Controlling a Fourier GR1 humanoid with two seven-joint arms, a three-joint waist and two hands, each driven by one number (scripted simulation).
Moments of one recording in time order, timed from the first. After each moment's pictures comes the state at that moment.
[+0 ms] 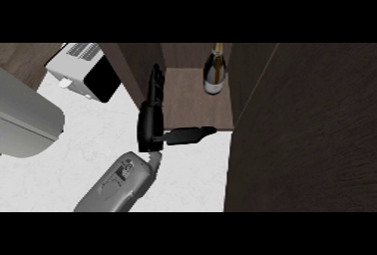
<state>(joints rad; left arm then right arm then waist) -0.49 0.07 -0.49 -1.23 0.33 0.72 -0.33 0.46 -0.14 0.21 -2.41 -0.30 0.28 0.15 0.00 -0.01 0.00</state>
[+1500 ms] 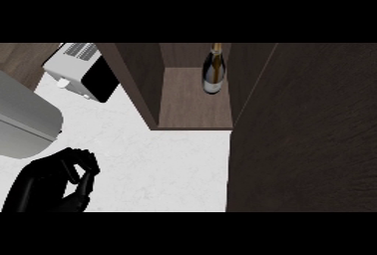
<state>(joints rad) 0.14 0.55 -0.33 -1.91 0.53 0.20 -0.33 0.49 -0.35 0.19 -2.41 -0.25 0.46 0.12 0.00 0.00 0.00</state>
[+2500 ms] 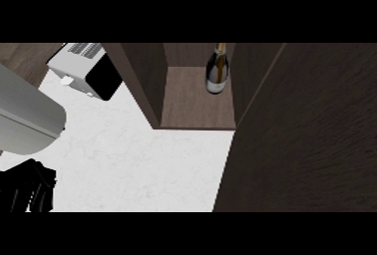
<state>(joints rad) 0.27 0.61 -0.15 -1.86 0.61 -0.05 -0.40 0.12 -0.22 0.44 -2.37 -0.29 0.38 0.41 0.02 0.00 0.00</state>
